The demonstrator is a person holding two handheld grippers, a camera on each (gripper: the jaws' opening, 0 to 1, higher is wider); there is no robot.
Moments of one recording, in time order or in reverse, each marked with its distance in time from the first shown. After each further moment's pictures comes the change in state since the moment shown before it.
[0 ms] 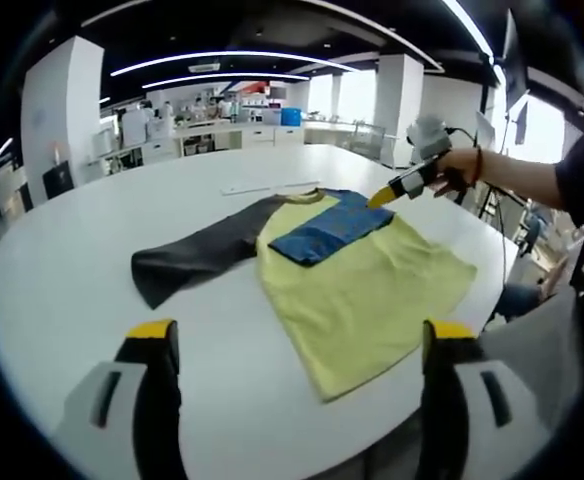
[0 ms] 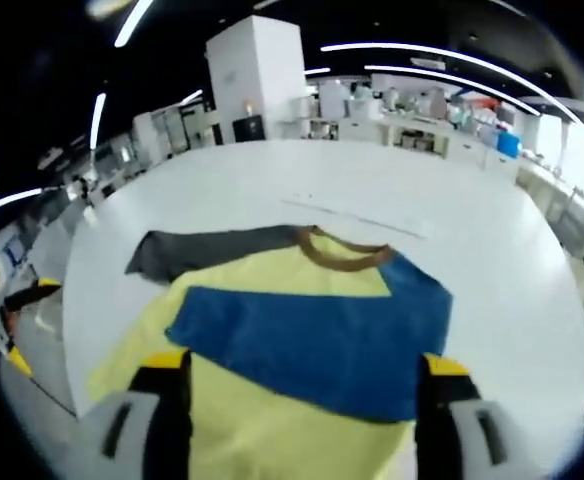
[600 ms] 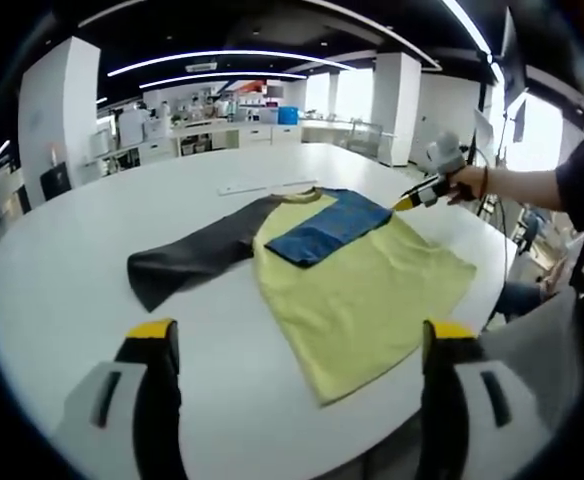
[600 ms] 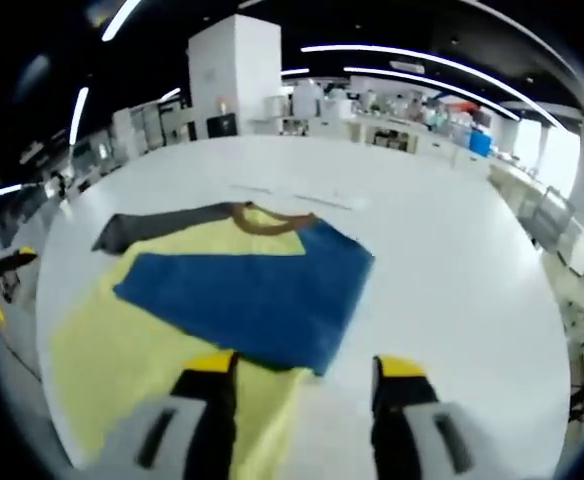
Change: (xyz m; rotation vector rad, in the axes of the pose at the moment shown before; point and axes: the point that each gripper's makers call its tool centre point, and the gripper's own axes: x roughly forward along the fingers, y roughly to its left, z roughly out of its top) left arm 0.004 -0.001 0.002 0.004 0.004 -0.010; right arm -0.019 -0.071 -0.047 -0.016 -0.004 -0.102
